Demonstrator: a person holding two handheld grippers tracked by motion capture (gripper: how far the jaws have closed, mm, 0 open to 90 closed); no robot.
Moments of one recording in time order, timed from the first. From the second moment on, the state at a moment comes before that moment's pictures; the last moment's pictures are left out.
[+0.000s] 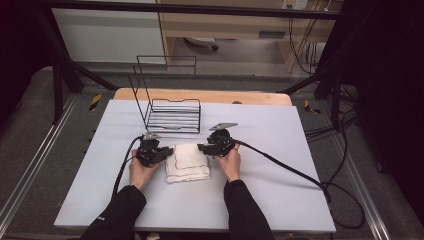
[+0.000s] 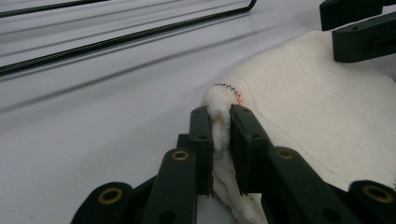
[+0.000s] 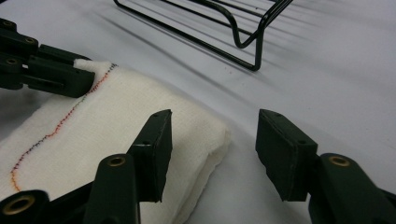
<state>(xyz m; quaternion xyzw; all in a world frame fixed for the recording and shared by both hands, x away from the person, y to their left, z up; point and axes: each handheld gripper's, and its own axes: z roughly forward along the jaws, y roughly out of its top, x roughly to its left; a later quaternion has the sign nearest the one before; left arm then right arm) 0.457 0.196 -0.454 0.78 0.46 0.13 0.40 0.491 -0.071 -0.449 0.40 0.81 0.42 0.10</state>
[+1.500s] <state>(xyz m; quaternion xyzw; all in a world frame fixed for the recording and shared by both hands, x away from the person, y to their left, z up) 0.429 0.205 -0.413 0.75 0.43 0.16 0.48 0.450 -0.075 -0.408 0.36 0.78 0.49 0.12</state>
